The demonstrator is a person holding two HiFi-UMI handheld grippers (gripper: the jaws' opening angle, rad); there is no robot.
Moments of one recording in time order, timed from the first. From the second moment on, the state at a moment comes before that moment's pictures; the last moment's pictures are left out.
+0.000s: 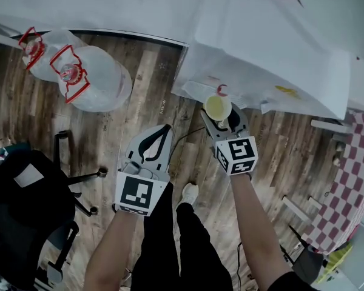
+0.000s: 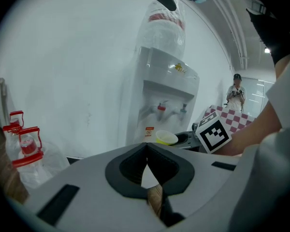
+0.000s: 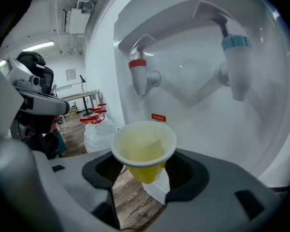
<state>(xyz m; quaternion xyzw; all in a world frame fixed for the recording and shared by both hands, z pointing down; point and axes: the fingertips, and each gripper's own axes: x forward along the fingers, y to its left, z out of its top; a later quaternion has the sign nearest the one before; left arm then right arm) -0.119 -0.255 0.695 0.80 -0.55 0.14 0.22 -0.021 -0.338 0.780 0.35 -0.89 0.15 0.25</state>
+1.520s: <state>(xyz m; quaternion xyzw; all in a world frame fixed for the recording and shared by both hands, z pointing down) -0.132 -0.261 0.743 0.80 -0.54 0.13 0.22 -0.041 -0.369 0.834 0.38 -0.88 0.13 0.26</state>
